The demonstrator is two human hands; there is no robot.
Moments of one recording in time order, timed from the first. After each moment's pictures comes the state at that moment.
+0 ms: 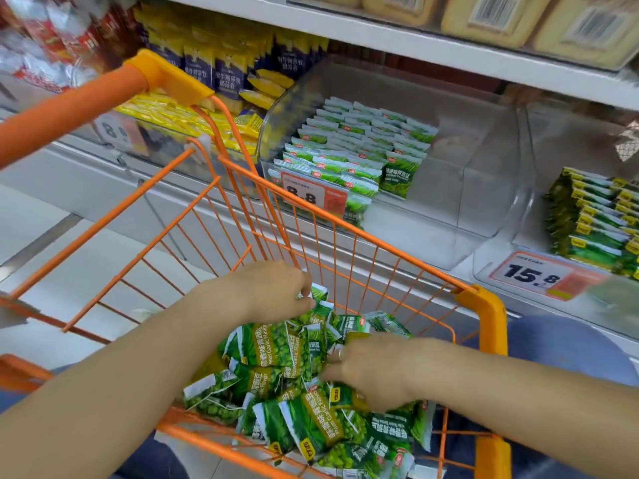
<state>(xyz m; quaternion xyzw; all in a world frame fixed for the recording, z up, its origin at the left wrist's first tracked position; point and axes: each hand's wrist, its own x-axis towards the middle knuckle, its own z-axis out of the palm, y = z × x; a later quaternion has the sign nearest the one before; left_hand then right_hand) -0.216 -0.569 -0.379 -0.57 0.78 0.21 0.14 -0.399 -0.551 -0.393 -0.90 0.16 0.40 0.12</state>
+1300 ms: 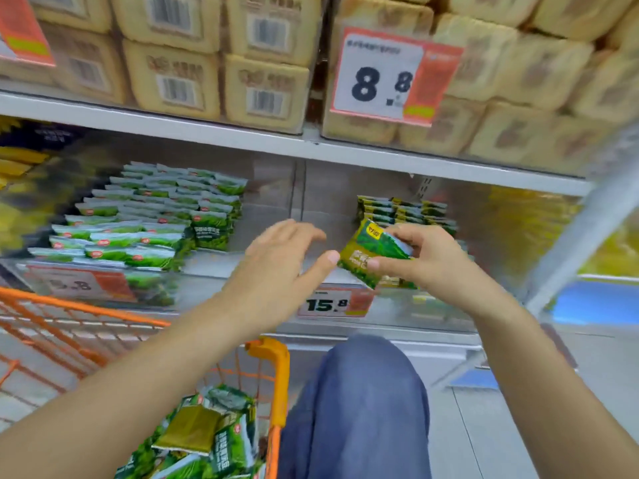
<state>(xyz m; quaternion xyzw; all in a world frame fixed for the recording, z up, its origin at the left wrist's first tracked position) -0.438 -0.641 -0.314 -0.45 0.84 0.15 -0.28 -0.658 -0.621 -0.278 -0.71 0.57 -0.30 0.28</state>
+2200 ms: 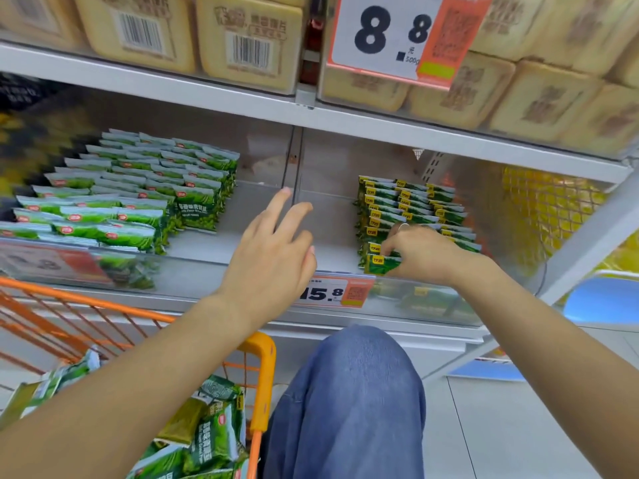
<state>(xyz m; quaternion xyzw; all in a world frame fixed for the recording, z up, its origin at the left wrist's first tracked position) -0.458 -0.665 -0.366 -0.45 0.85 -0.11 -0.26 -0.701 -0.685 -0.328 -0.78 0.61 0.15 0.01</state>
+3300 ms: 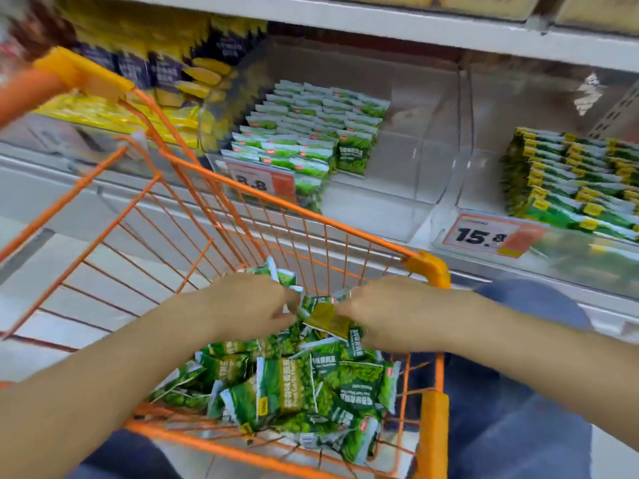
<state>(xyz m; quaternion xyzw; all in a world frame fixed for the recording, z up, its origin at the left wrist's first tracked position) -0.254 -0.551 -0.374 -0.50 0.82 0.18 0.22 -0.458 -0.563 -0.356 -0.92 0.28 0.27 0.06</state>
